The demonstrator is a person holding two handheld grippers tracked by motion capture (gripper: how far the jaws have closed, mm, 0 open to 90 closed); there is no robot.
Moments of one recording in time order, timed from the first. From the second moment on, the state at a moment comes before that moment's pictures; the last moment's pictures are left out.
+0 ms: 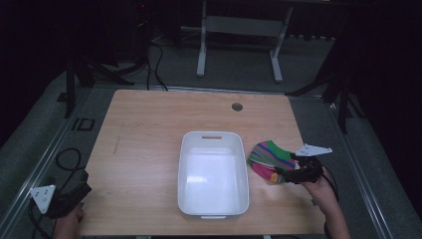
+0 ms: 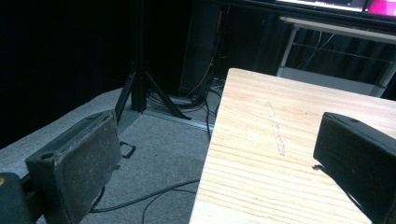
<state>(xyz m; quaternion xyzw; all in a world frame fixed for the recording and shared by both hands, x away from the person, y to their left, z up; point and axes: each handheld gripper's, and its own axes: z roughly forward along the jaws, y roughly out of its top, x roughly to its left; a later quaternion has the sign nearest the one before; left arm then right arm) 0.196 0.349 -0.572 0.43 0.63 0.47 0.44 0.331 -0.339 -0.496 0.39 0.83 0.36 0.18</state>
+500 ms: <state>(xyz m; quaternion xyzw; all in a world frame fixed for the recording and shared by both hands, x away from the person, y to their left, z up) 0.196 0.349 -0.572 0.43 0.63 0.47 0.44 0.295 -0.392 -0.532 0.49 0.73 0.42 0.24</state>
